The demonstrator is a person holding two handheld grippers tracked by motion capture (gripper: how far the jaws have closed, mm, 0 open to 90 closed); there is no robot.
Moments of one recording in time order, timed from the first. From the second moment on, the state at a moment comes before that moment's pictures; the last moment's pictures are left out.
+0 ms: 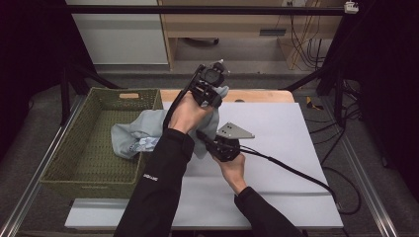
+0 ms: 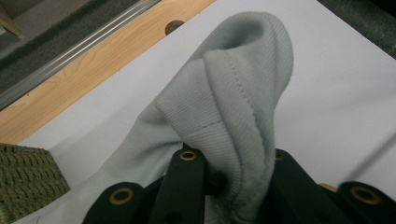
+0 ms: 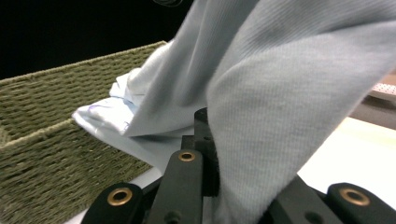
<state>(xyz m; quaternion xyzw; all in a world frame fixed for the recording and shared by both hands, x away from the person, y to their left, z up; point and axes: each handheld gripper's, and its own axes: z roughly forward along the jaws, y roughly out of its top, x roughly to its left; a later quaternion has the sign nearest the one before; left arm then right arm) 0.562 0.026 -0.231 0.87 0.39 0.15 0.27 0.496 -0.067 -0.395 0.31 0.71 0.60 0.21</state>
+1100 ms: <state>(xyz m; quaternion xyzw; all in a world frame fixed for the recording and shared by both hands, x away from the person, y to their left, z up) 0.550 0.003 -0.229 0.88 0.36 0.14 0.28 0.450 -0.175 -0.363 0.29 0.71 0.60 0.25</state>
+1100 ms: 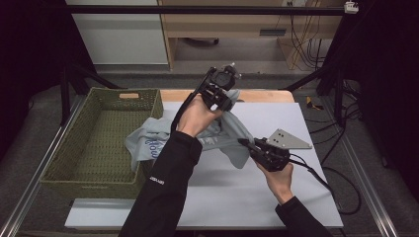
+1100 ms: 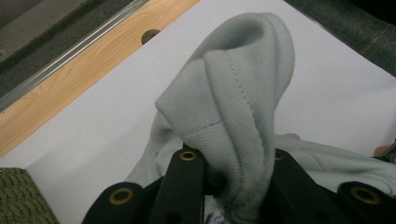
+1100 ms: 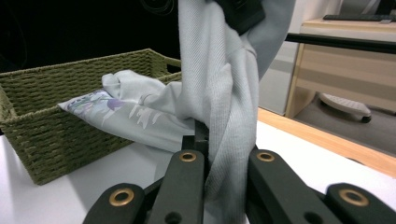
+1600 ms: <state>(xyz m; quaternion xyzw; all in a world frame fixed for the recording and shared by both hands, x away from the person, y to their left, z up) 0.543 -0.004 -0.225 0.89 0.35 0.13 0.28 0.449 -0.199 -0.349 0.31 0.68 0.60 0.27</state>
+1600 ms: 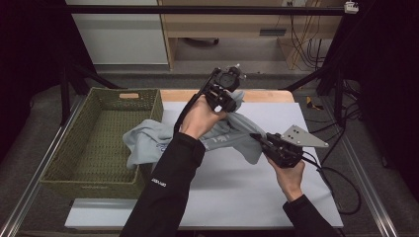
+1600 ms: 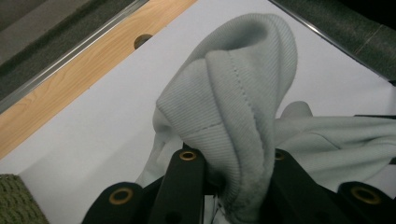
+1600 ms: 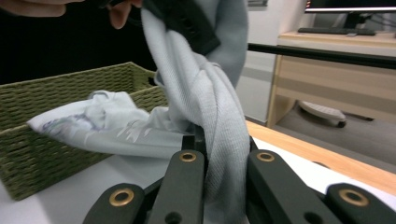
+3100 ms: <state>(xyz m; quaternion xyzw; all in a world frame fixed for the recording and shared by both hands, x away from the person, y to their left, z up) 0.539 0.022 -0.279 0.89 0.32 0.13 0.29 0.422 -0.248 -0.418 0.37 0.65 0.59 0.29</state>
